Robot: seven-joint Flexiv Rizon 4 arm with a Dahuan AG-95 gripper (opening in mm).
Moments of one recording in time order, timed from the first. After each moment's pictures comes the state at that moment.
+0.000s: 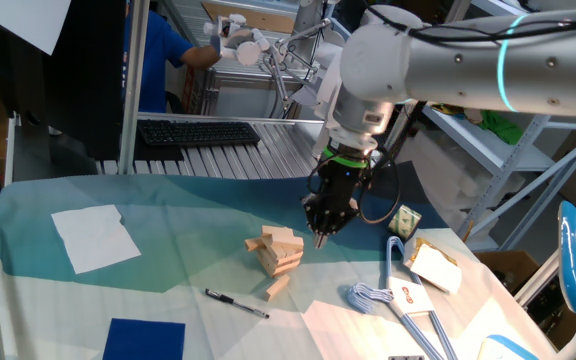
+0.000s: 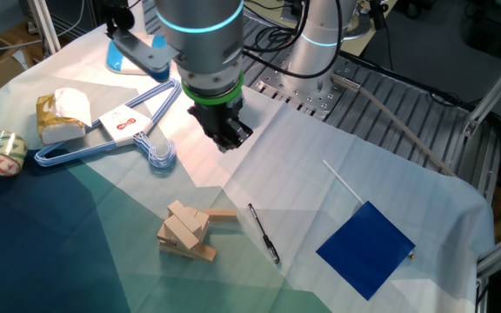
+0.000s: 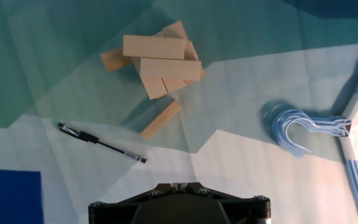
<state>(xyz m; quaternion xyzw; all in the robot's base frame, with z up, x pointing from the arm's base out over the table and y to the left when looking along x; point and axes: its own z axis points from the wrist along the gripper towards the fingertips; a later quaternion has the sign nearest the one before) 0.509 0.009 0.187 -0.12 -0.99 -0.03 0.10</state>
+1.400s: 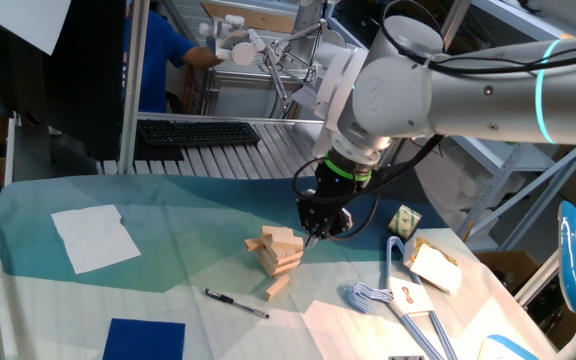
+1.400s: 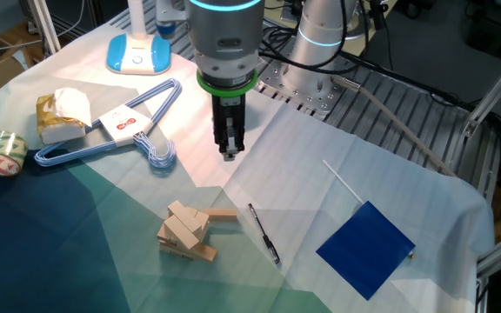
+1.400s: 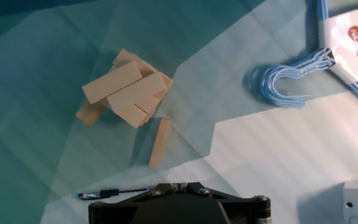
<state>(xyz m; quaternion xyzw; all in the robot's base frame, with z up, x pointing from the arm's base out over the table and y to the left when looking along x) 0.517 0.025 0.180 -0.47 -0.88 -0.03 0.02</state>
